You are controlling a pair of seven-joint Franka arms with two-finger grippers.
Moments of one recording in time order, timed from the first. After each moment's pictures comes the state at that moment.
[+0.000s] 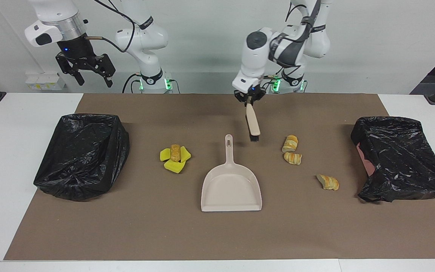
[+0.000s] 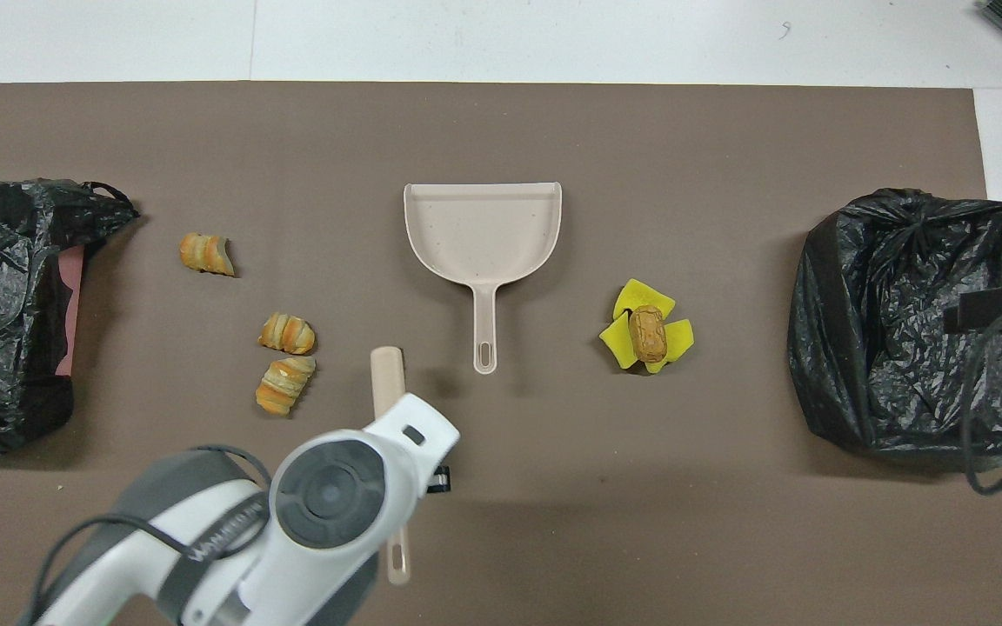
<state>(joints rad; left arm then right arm) -0.63 -0.16 -0.04 -2.26 -0.05 2.02 -0.69 0.13 -0.15 -0.15 -1.65 0.00 1.54 0.11</state>
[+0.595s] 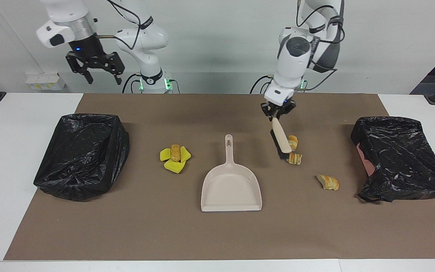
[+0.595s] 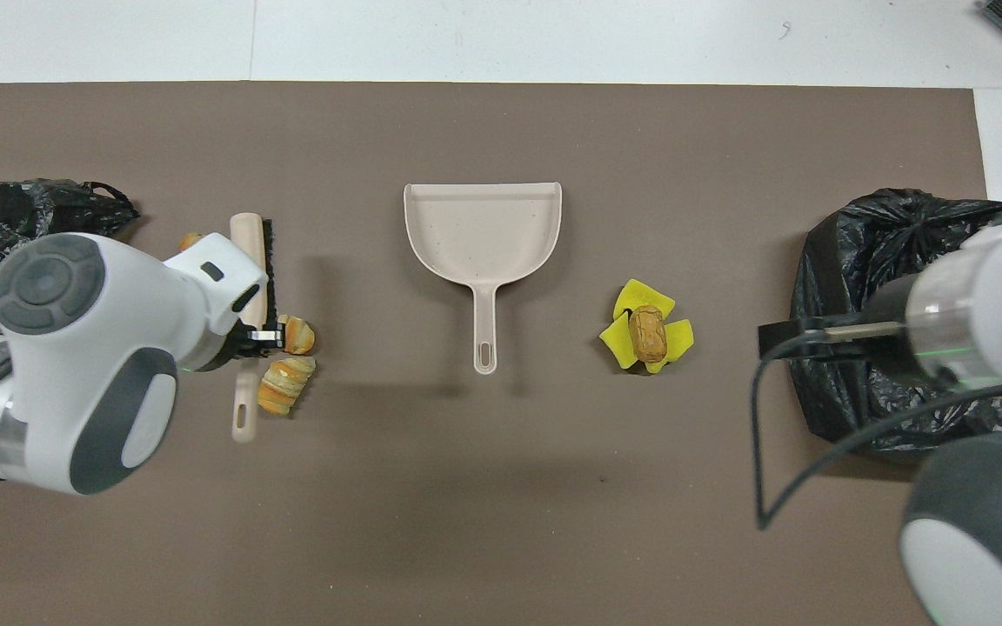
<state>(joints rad) -0.21 -0.02 -0.04 -2.09 0.01 2.06 -0.24 0.26 -0.12 0.01 -1.74 0.01 1.65 0.26</state>
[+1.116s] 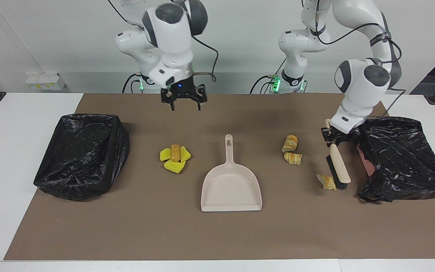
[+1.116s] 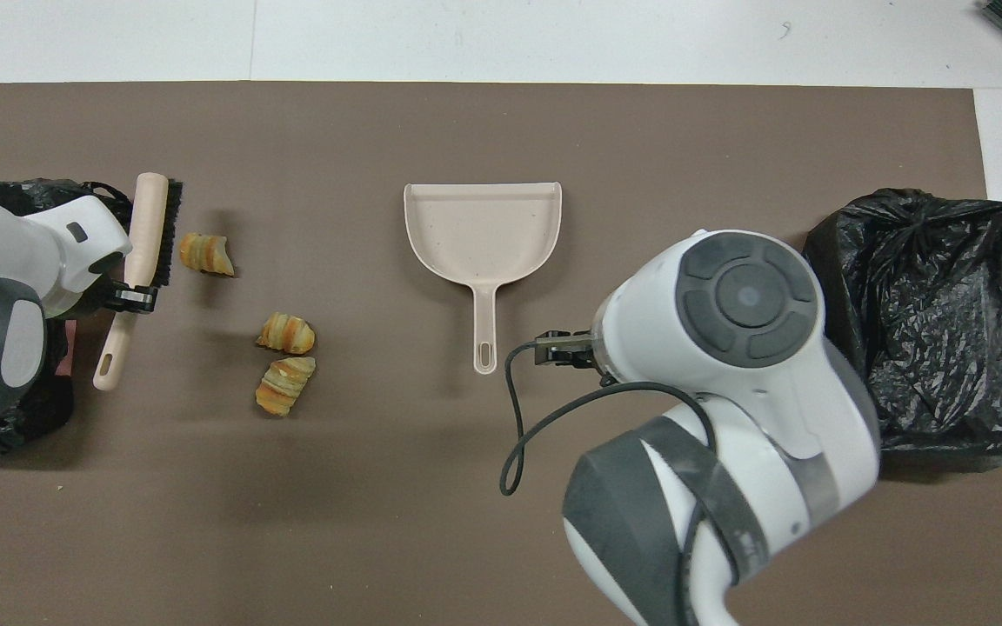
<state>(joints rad) 0.04 0.15 -0.04 -1.98 0.11 2.16 0.19 0.51 0.09 0.01 -1.78 0.01 1.88 0.54</state>
